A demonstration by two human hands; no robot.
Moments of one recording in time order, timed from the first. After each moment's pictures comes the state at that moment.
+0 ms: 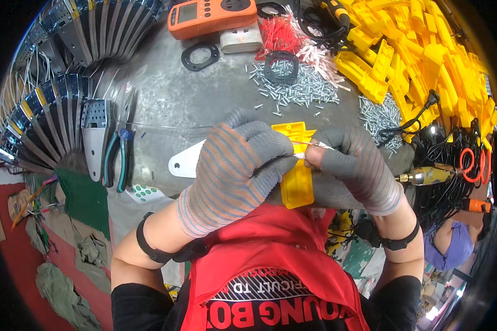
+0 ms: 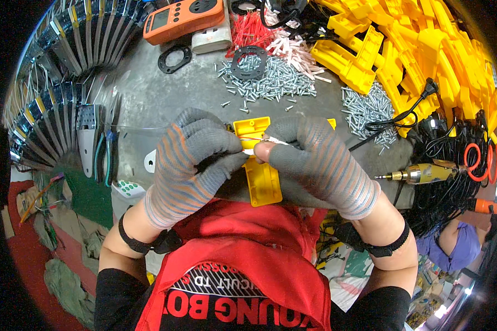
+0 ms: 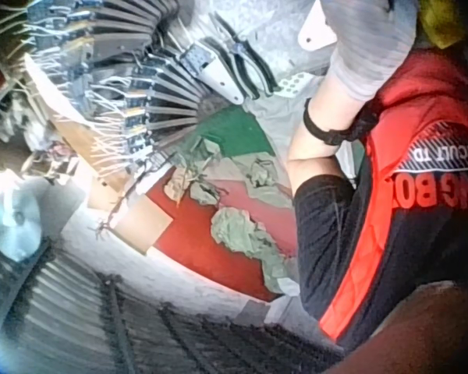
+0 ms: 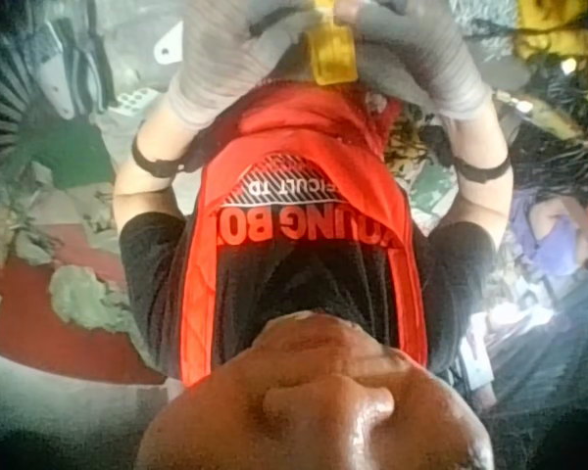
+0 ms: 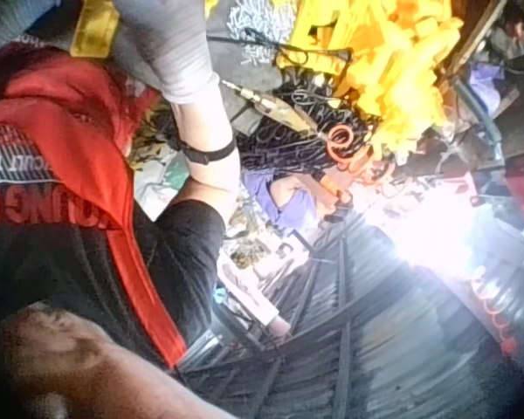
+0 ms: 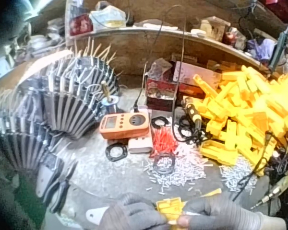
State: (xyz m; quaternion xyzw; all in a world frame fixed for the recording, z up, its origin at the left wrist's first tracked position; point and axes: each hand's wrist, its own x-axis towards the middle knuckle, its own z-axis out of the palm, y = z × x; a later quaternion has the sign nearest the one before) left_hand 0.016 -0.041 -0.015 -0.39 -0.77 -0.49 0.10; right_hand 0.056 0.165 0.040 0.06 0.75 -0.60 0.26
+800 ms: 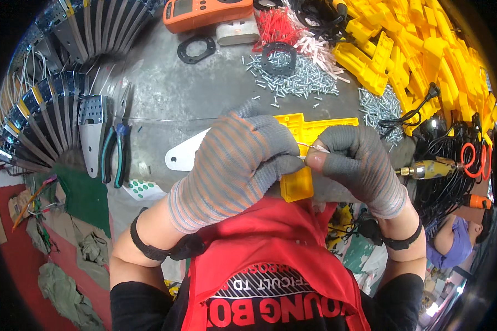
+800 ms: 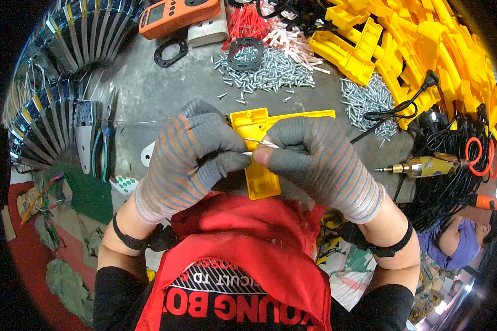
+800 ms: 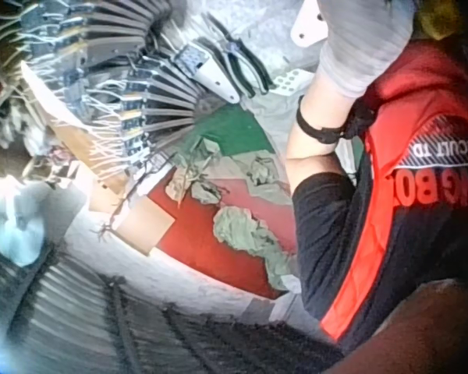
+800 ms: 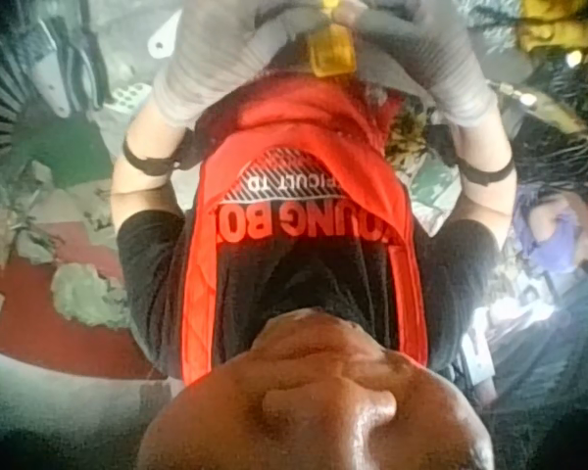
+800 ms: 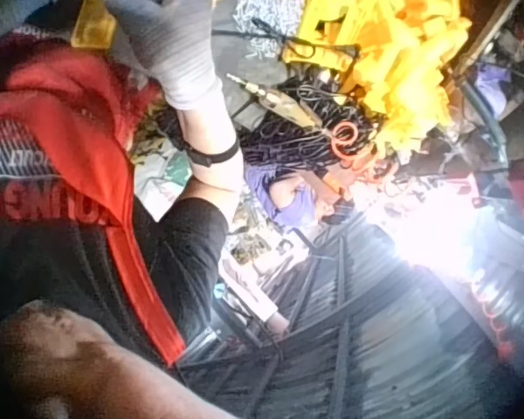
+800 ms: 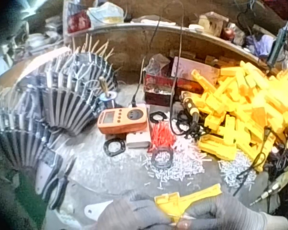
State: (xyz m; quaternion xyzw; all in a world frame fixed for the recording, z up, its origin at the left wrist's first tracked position) left_hand 0.015 -0.042 -0.008 -0.42 -0.77 -0.48 0.01; right_hand 0.062 0.169 0.046 0.05 0.81 -0.53 0.26
